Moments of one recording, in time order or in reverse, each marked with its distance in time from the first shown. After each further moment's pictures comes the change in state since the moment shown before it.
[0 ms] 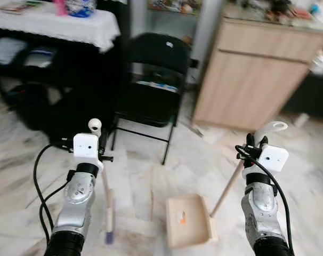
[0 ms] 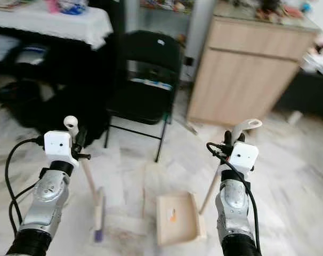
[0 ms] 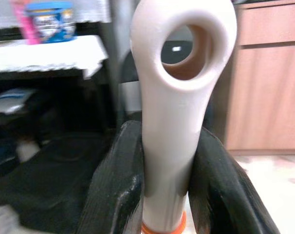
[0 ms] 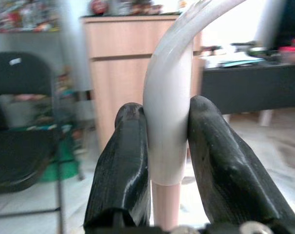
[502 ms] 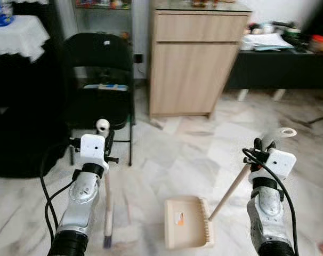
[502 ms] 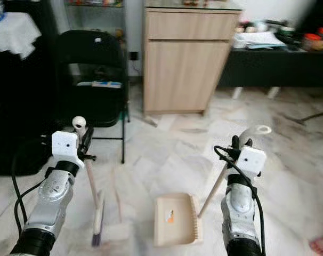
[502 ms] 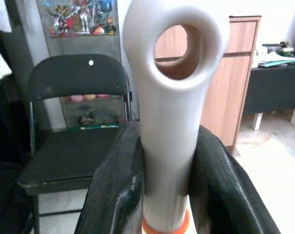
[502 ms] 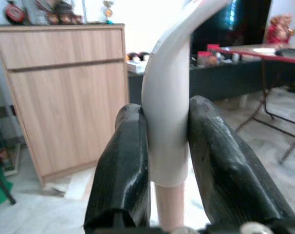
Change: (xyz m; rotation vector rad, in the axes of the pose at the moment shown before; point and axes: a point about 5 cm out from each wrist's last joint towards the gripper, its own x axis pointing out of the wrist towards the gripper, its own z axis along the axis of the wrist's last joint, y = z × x) left arm 0.001 -0.012 0.001 -0.042 -0.005 -0.053; right arm -0.001 -0.004 0.000 -0.004 -0.001 -0.015
